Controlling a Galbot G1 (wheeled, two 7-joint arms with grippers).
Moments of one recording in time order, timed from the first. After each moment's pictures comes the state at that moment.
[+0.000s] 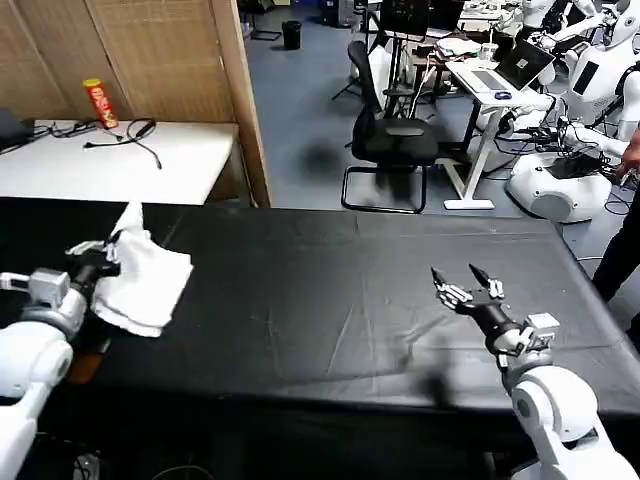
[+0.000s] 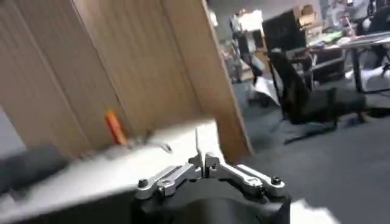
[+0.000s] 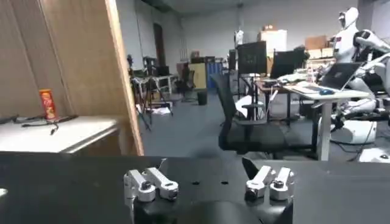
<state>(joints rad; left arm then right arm) 1.24 -0.77 -0.69 -1.99 -0.52 0.41 -0.11 -1.30 1.11 0.62 2.04 0.56 -0.35 -0.02</state>
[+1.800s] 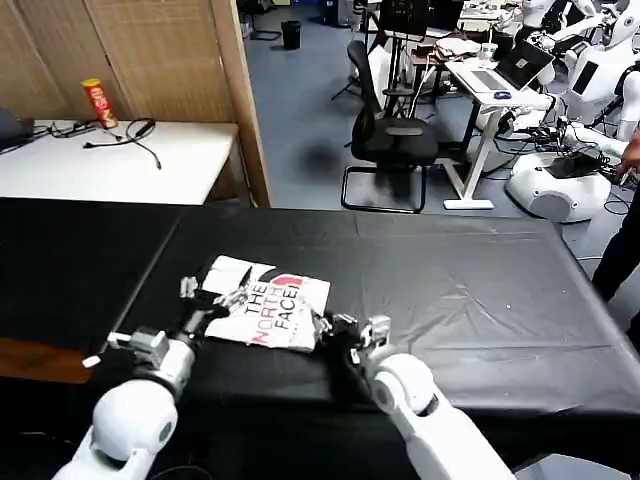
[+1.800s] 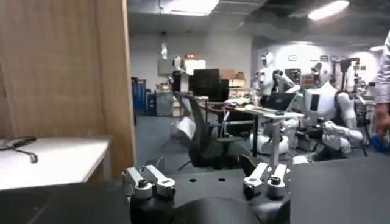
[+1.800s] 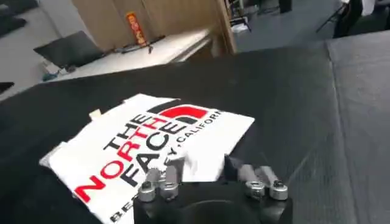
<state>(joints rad) 1.33 -1.10 -0.46 -2.14 -0.43 0.26 -0.08 -0.98 1.28 0.04 1.73 0.59 -0.49 0.09</state>
